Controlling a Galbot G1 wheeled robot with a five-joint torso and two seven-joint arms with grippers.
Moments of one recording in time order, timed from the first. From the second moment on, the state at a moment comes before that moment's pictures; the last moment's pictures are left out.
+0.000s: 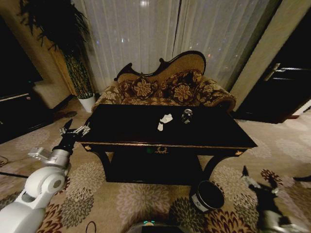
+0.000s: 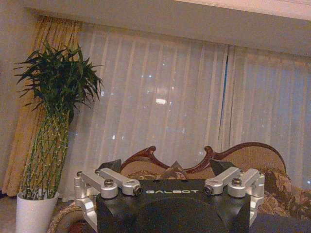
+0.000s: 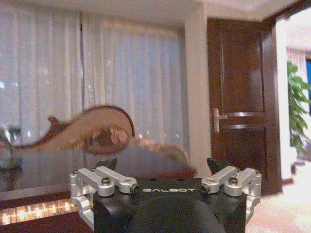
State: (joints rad) left arm 1.47 -0.81 -0.82 -2.18 -0.92 -0.03 -0.18; right arm -1.89 1.34 1.10 2.11 0.60 0.29 0.04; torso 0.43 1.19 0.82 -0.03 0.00
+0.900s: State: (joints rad) left arm 1.47 -0.81 -0.81 -2.18 -0.92 -0.03 -0.18; right arm -1.49 0.85 0.70 2.16 0.65 -0.02 0.13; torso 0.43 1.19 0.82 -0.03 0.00
